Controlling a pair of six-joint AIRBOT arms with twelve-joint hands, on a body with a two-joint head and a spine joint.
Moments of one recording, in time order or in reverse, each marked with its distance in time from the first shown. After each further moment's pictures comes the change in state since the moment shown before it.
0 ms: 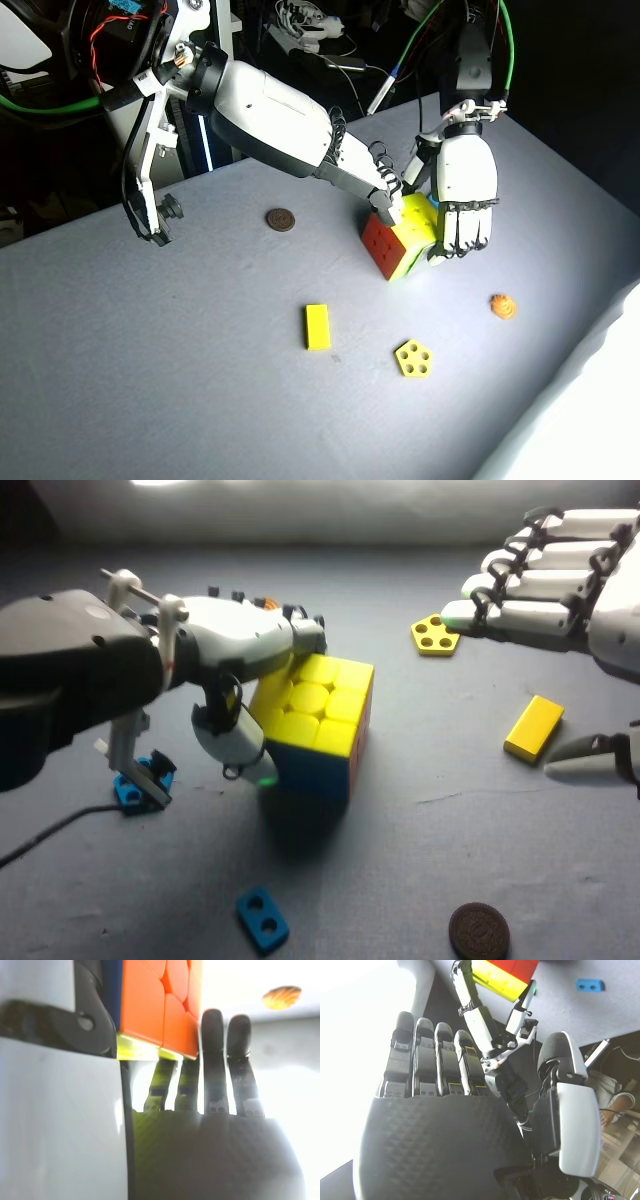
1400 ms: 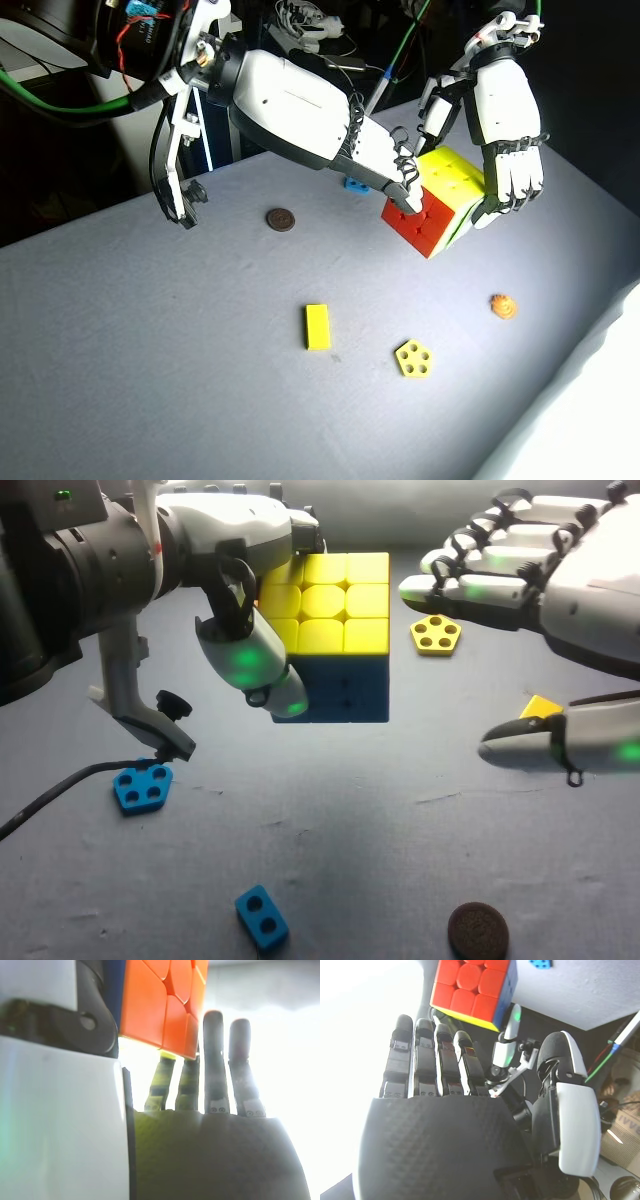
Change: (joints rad) left arm -0.309 0.079 -0.201 -0.582 -0.324 0.435; right arm 0.003 -0.091 -0.014 0.461 0.126 -0.309
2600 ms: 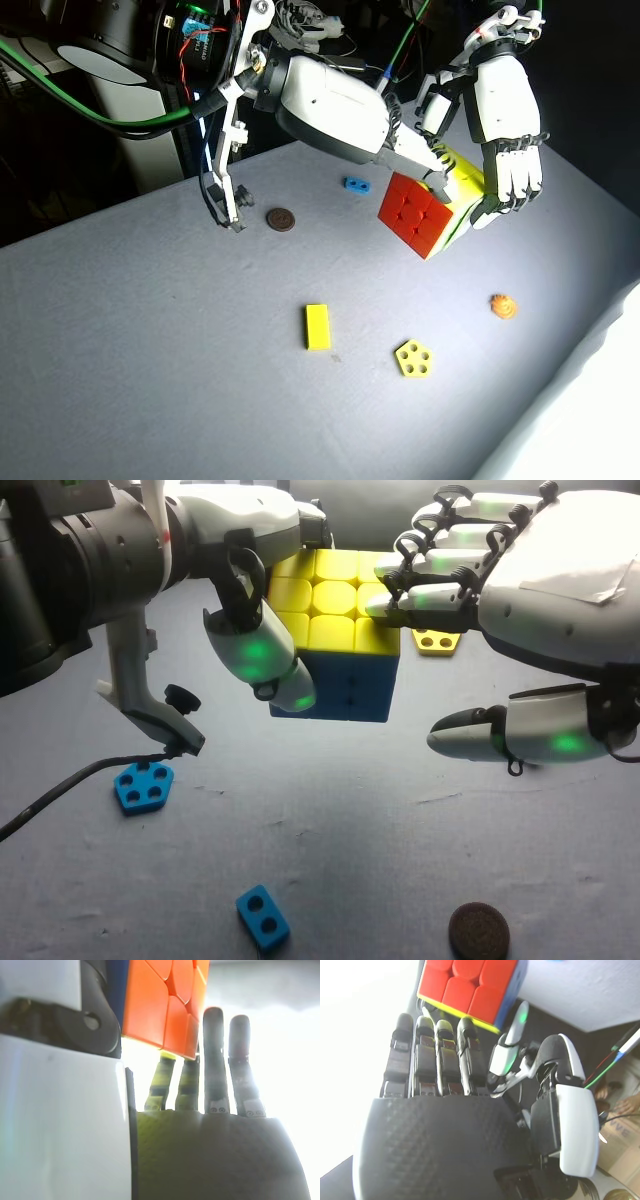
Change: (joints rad) left arm -0.018 -0.012 0.002 -0.017 -0.020 0.006; right arm -0.006 -0.108 0.053 0.060 0.031 -0.101
